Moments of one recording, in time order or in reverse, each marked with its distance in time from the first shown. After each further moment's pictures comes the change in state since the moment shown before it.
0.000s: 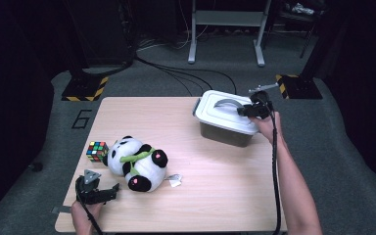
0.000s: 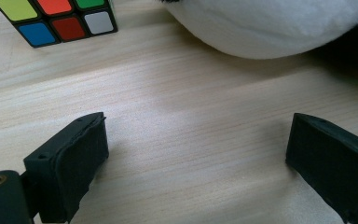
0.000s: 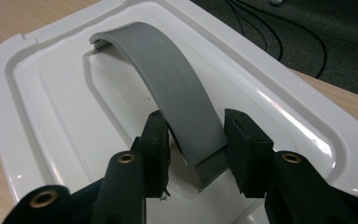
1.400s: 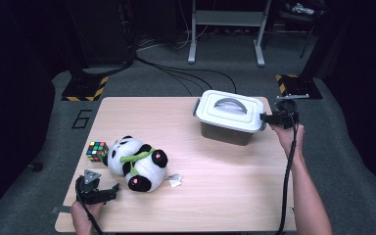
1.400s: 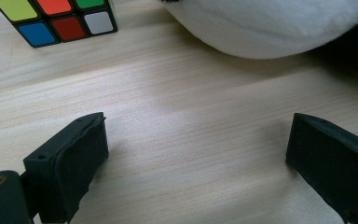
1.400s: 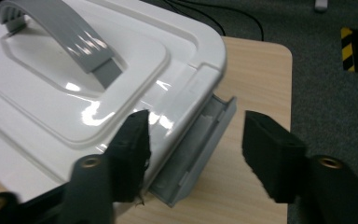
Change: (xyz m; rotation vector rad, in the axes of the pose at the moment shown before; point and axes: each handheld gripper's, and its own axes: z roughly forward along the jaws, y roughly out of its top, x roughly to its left) left arm 0.000 0.000 0.001 -0.010 0.003 -0.002; right arm -0.028 -0.046 -0.056 -0.040 -0.192 0.204
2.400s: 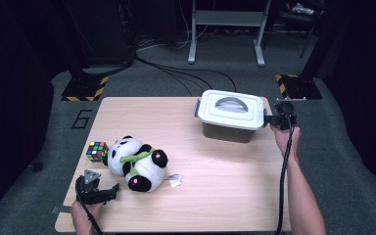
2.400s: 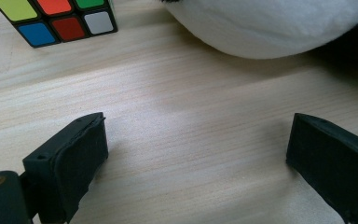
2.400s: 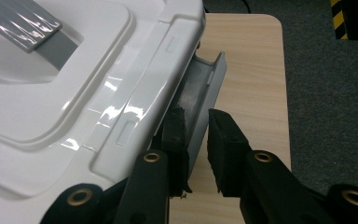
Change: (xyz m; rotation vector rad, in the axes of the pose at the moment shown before) left arm 0.000 0.000 0.000 0.001 0.000 0.001; right arm -0.013 -0.011 0.028 0.048 -0.049 0.130
